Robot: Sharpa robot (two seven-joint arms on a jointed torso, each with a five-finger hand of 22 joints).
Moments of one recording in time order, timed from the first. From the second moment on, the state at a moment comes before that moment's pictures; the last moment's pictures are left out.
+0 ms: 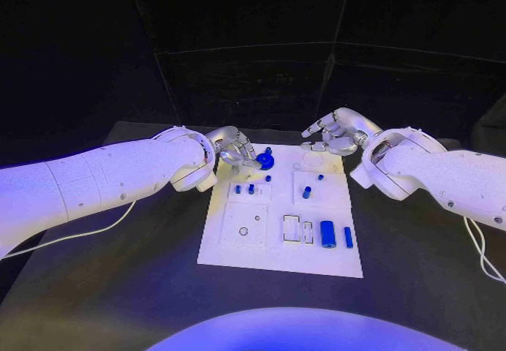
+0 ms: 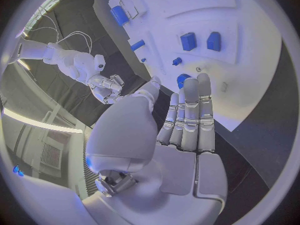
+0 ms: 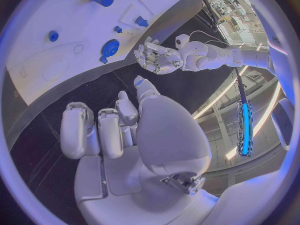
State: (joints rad) left arm 1.29 -0.60 -0.18 1.27 -0.84 -0.21 -0.13; left_hand 1.34 -0.06 0.21 0.09 0.05 0.67 0.16 0.48 0.39 0.76 0.10 0.67 0.49 1.15 0.03 0.89 0.66 0.16 0.98 0.11 0.70 0.61; right arm 1.23 -0.80 -0.04 1.46 -1.02 -0.38 0.00; right_hand 1.39 -0.04 0.00 0.16 0.36 0.94 0.15 0.12 0.07 1.31 0.06 1.15 1.17 1.47 -0.01 1.43 1.31 0.06 1.41 0.09 1.42 1.26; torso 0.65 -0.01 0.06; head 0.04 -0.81
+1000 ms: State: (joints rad) left arm 1.26 -0.42 -0.21 1.08 -1.19 -0.16 -0.03; left_hand 1.35 -0.13 0.21 0.02 0.05 0.92 0.14 0.33 0.18 0.93 0.07 0.49 0.22 1.47 -0.01 1.27 1.03 0.16 1.32 0.09 1.00 0.86; right arm 1.23 -0.79 -0.04 1.45 -1.02 -0.39 0.01; right_hand 1.39 -0.04 0.00 0.16 0.37 0.94 0.15 0.12 0.07 1.30 0.06 1.14 1.16 1.47 -0.01 1.42 1.31 0.06 1.40 0.09 1.41 1.24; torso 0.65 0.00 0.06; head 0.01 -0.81
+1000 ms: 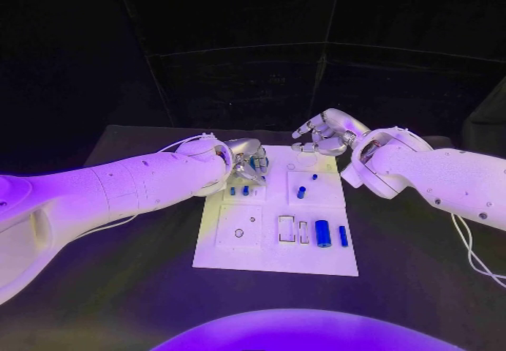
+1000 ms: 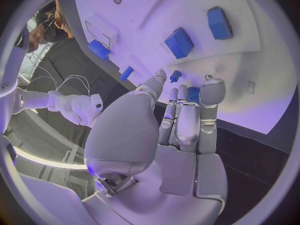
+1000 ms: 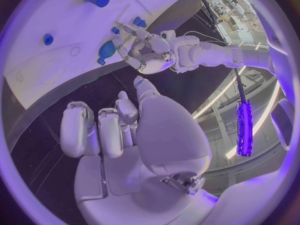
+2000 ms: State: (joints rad) left arm 1.25 -0.38 -0.21 1.02 -1.22 -0.14 -0.04; left_hand 1.37 -0.10 0.25 0.00 0.05 0.97 0.13 0.29 0.13 0.99 0.07 0.44 0.15 1.47 -0.01 1.27 1.01 0.15 1.35 0.09 1.07 0.95; right arm 1.23 -0.78 -0.04 1.45 -1.02 -0.39 0.01; right_hand 1.40 -0.04 0.00 0.16 0.37 0.94 0.15 0.12 0.07 1.30 0.06 1.14 1.16 1.47 -0.01 1.42 1.31 0.06 1.40 0.09 1.41 1.24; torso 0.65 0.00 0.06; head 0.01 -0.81
